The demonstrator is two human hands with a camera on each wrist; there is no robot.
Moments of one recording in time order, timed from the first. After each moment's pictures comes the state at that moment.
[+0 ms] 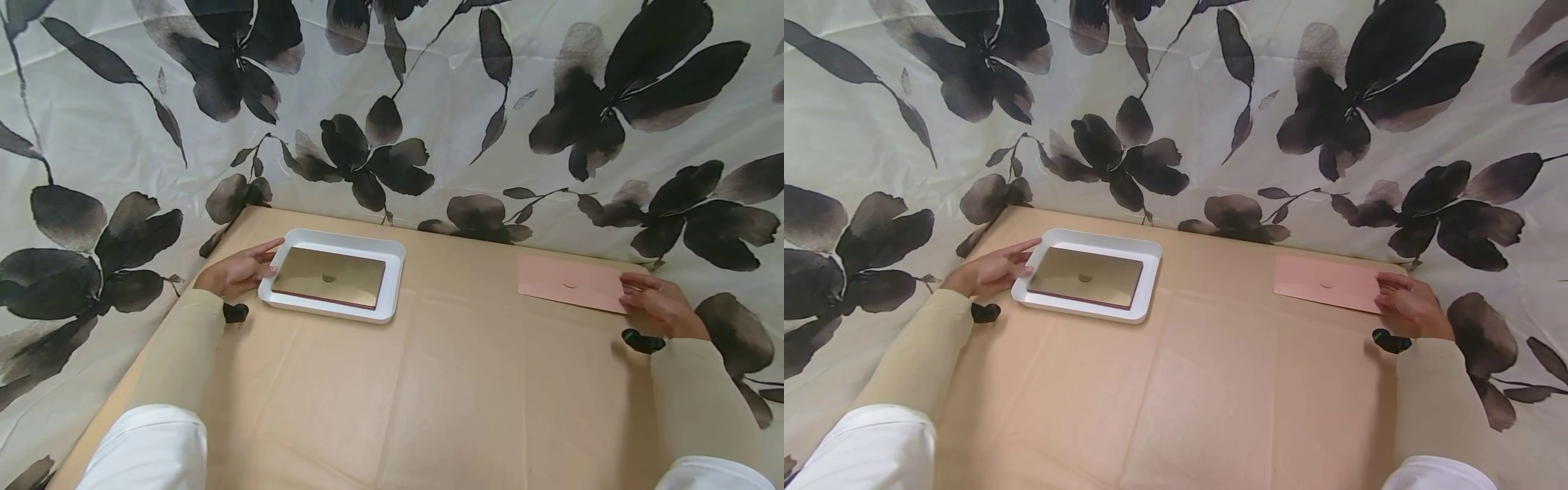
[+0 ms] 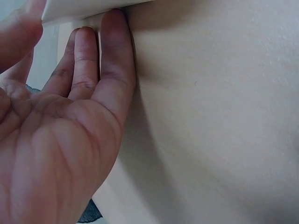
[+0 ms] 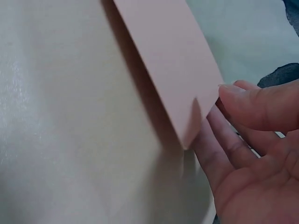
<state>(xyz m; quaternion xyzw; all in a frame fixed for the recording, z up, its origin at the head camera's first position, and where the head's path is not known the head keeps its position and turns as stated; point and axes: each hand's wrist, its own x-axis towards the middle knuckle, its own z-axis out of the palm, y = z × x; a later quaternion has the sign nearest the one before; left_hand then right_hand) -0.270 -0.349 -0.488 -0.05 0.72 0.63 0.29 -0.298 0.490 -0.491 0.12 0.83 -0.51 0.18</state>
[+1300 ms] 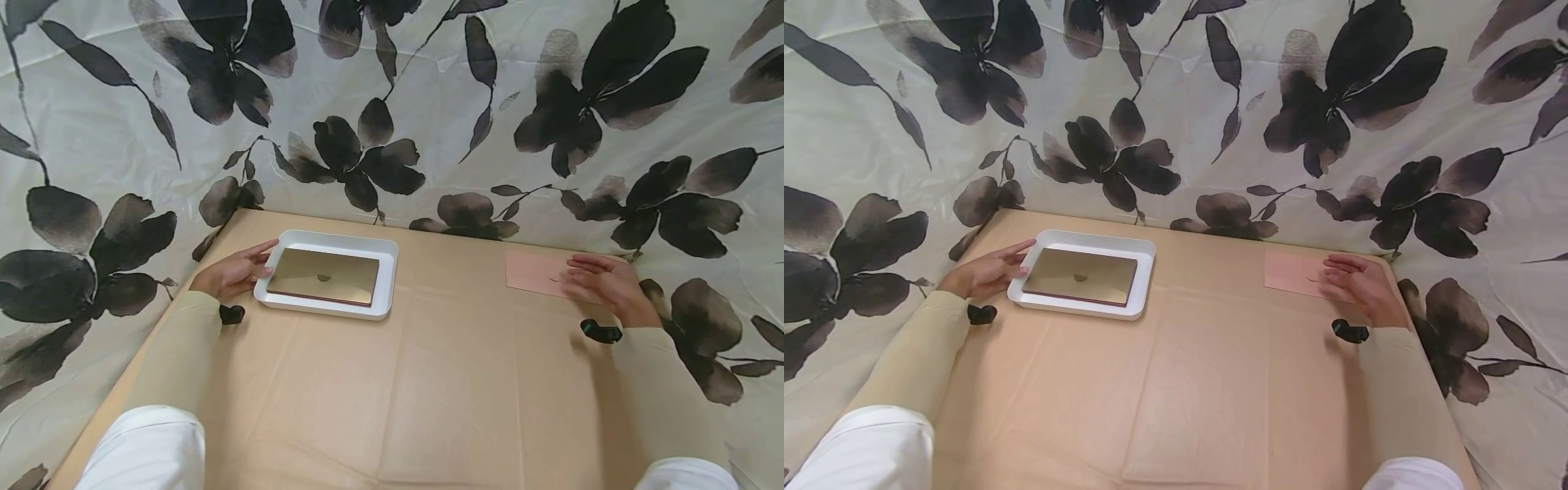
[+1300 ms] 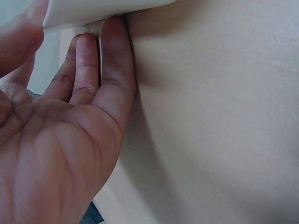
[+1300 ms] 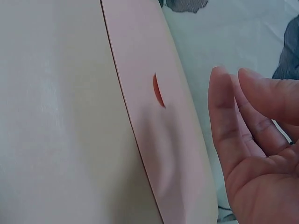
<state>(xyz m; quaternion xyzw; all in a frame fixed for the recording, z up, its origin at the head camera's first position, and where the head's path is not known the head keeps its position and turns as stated) -0.267 -0.351 -0.488 -0.03 0.73 0.62 0.29 -0.279 0.417 -0.473 0.01 0.66 -0.75 0.11</state>
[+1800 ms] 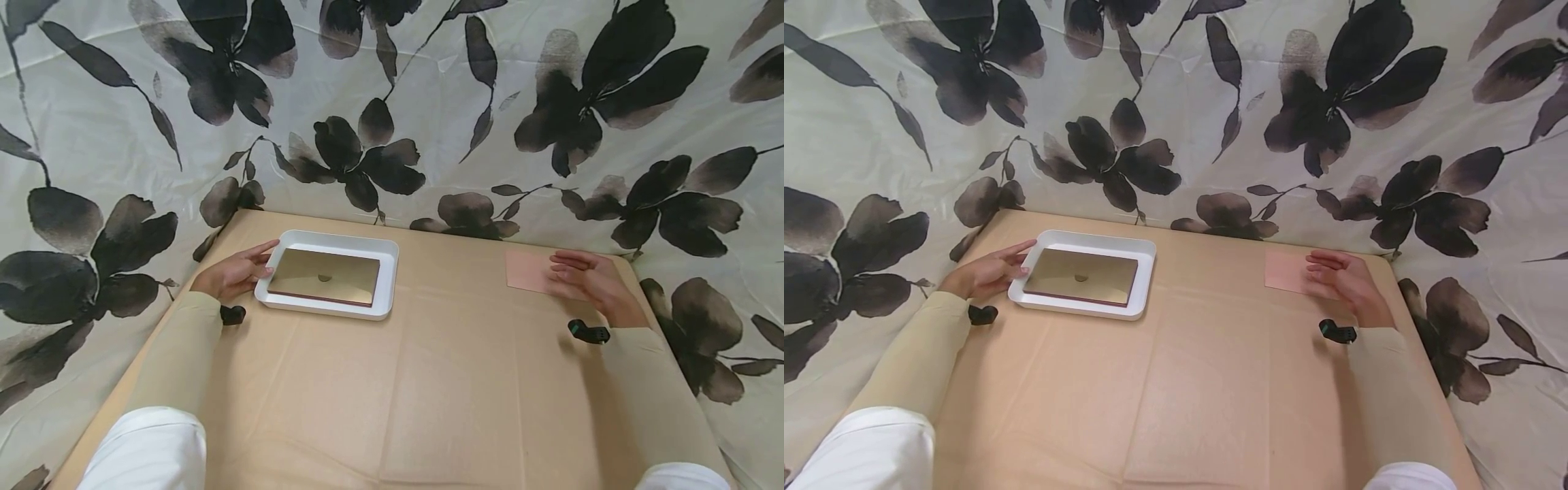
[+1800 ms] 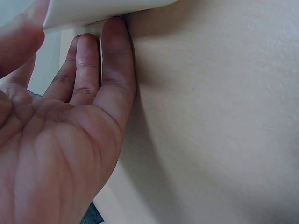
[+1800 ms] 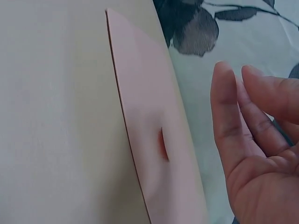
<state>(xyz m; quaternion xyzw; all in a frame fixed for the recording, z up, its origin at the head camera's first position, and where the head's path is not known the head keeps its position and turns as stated) -0.266 -0.350 -0.488 -0.02 0.74 0.61 0.29 -0.283 0.384 -0.475 -0.05 0.66 -0.75 0.11</state>
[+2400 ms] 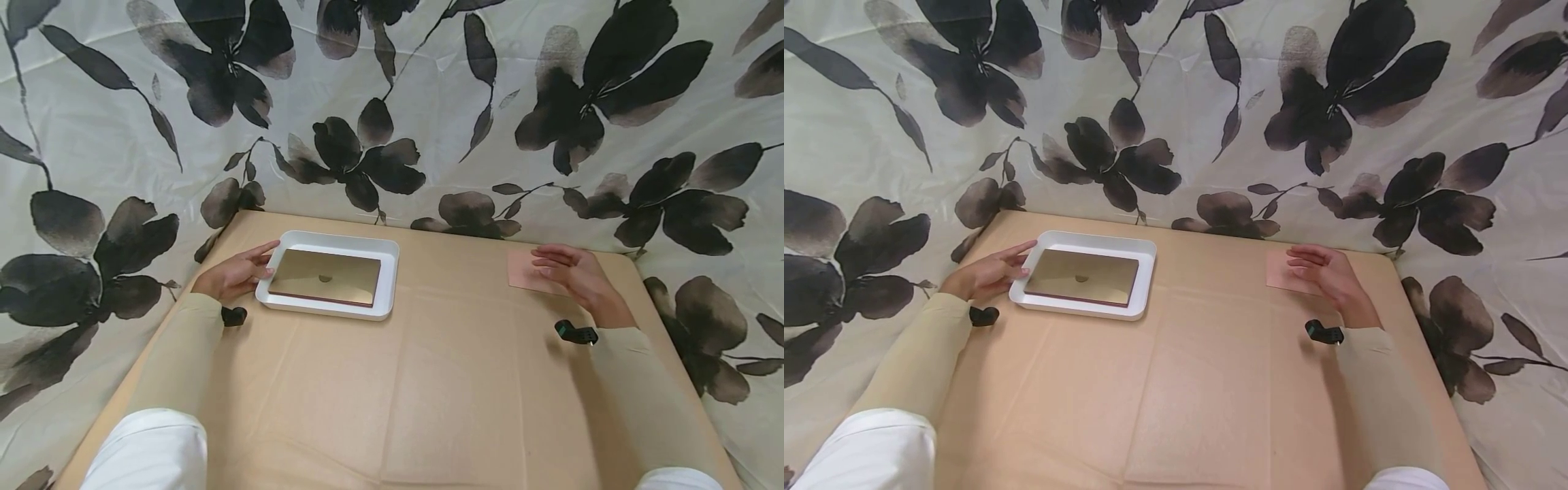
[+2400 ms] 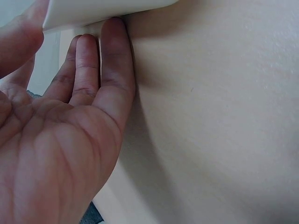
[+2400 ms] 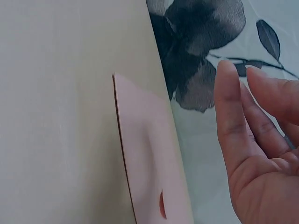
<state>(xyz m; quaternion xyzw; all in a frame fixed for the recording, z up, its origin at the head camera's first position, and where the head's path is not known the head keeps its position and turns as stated) -0.265 -0.350 -0.487 -0.02 0.73 0.62 0.28 -0.285 0.347 -0.470 -0.09 0.66 -0.74 0.11</state>
